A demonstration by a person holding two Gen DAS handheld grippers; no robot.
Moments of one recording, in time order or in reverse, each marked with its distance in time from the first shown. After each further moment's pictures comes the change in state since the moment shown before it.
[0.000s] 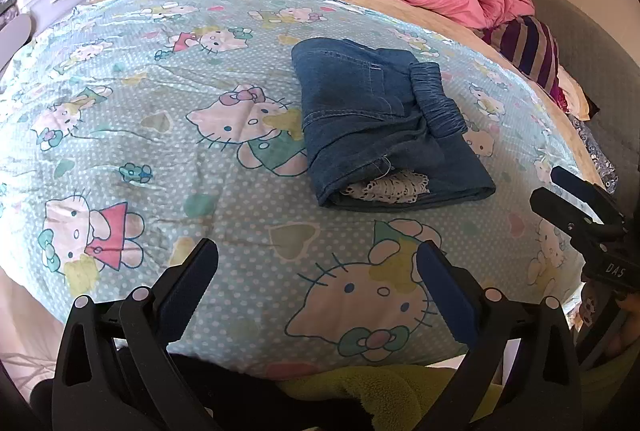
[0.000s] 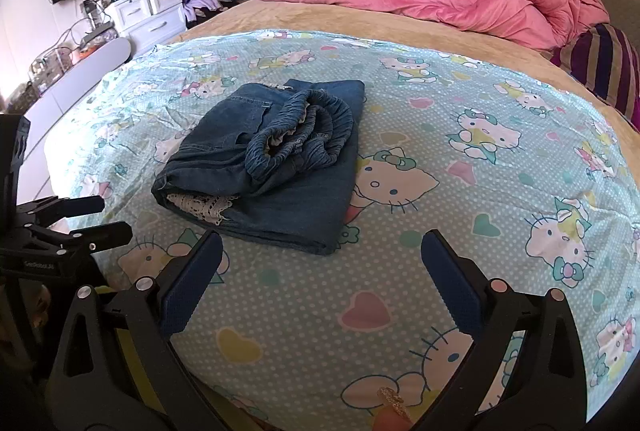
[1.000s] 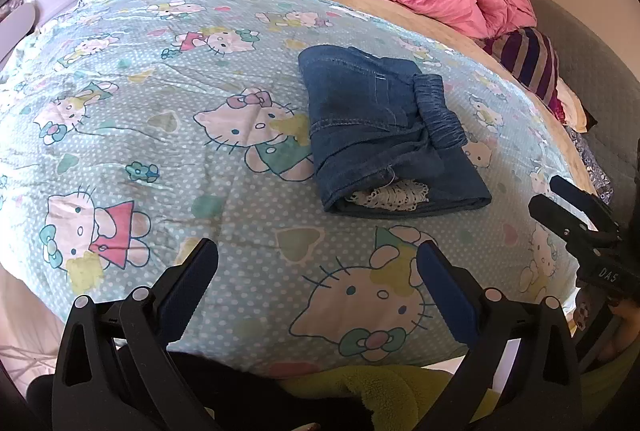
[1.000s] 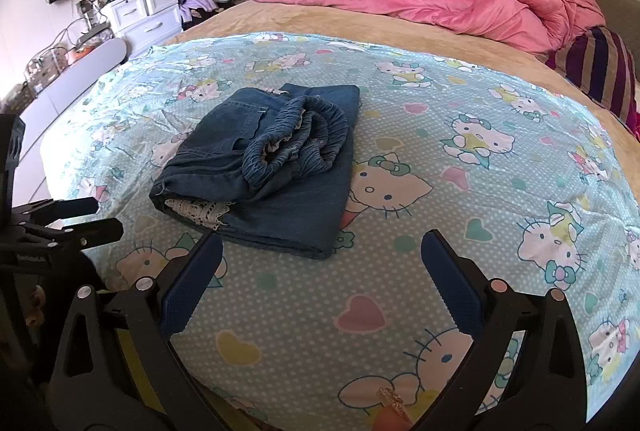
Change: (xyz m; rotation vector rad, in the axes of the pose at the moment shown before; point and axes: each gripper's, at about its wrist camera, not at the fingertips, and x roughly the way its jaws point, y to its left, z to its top) left arm -0.008 0.006 0.001 -0.037 -0.012 -0.014; right arm -0.002 -0.002 0.005 -0.001 -0.004 -0.017
